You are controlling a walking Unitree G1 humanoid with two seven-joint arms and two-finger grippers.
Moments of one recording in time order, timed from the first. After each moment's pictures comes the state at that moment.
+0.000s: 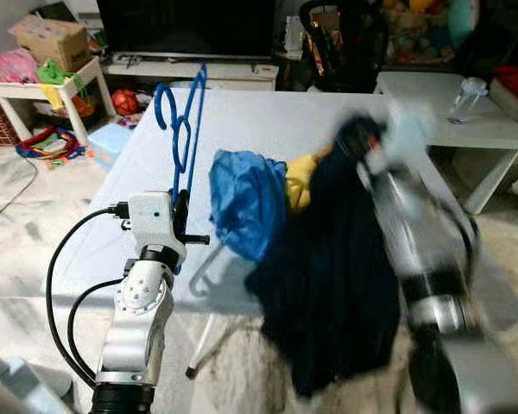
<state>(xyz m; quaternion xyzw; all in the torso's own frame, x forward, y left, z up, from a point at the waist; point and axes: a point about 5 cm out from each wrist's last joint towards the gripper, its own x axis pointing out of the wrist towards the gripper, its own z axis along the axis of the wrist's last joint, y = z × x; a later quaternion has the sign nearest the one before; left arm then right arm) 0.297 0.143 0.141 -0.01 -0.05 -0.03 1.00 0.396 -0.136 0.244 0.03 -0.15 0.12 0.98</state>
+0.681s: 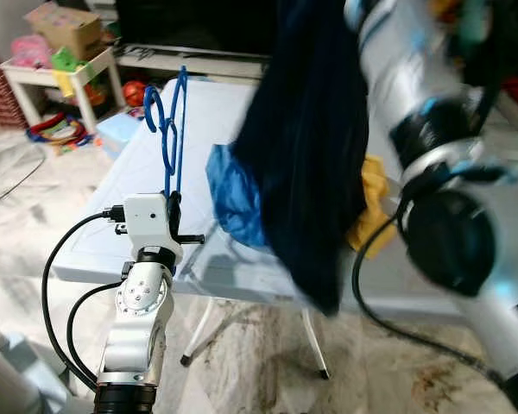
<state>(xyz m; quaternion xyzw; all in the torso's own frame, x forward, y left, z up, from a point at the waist) 0.296 0.145 0.139 -0.01 -0.05 0.00 1.00 0.404 -0.099 0.422 0.16 -0.31 0.15 0.92</state>
